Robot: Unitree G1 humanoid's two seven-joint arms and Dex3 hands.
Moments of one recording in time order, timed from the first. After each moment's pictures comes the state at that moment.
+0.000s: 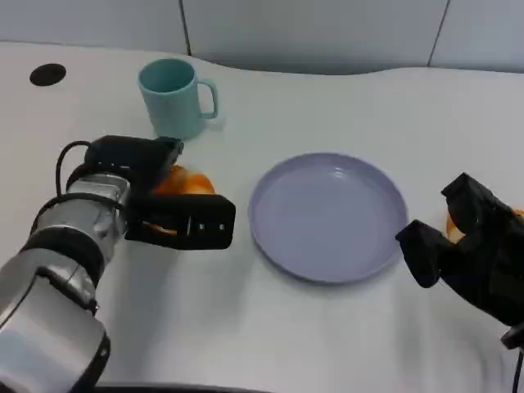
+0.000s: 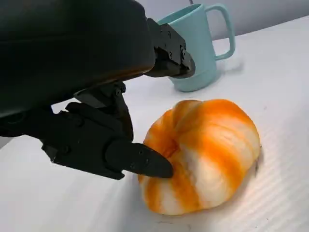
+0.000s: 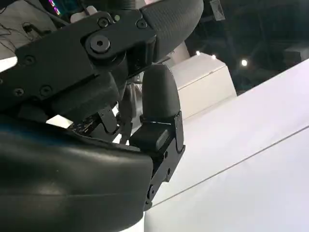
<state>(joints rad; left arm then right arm) -1.01 0.19 -0.60 1.39 0.80 -0.13 0.16 -0.19 -0.05 -0.25 0.25 0.69 0.20 0.86</state>
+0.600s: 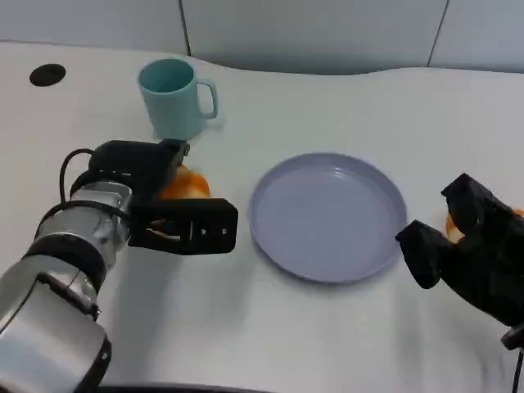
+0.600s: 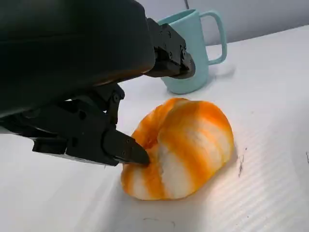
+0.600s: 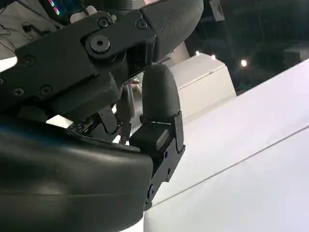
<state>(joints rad) -1.00 0.19 -0.57 1.39 0.79 -0.16 0.20 -0.19 -0.05 -0.25 0.25 0.69 0.19 0.88</state>
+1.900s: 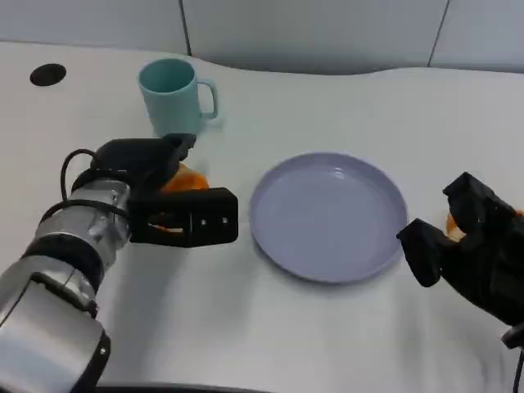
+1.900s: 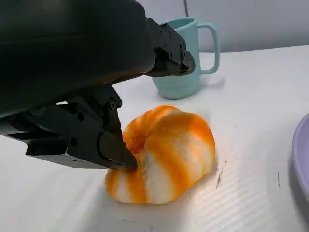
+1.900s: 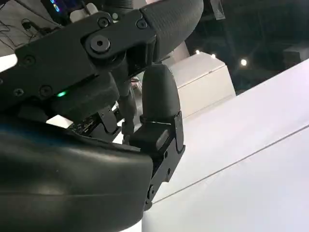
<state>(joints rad) -1.00 0.19 -0.51 1.39 0.75 -0.23 0.20 -0.19 -0.05 -0.25 0.25 0.69 0.18 0.86</state>
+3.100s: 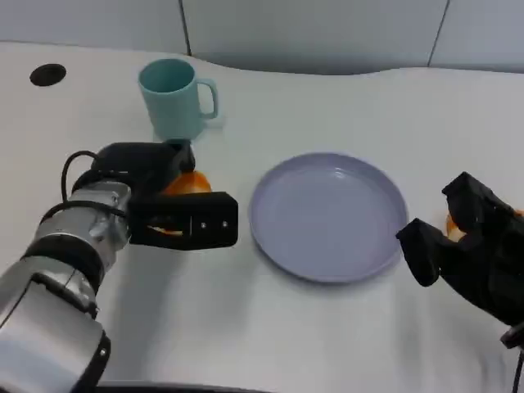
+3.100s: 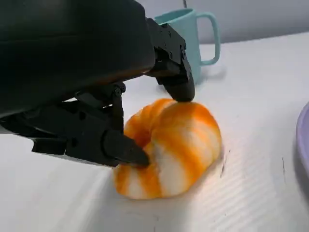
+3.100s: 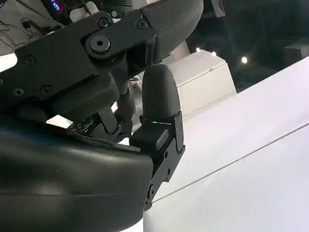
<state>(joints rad) -1.00 0.19 -0.52 1.39 0.77 -0.21 0.14 -0.19 -0.05 -0.24 0.25 0.69 0.18 0.85</state>
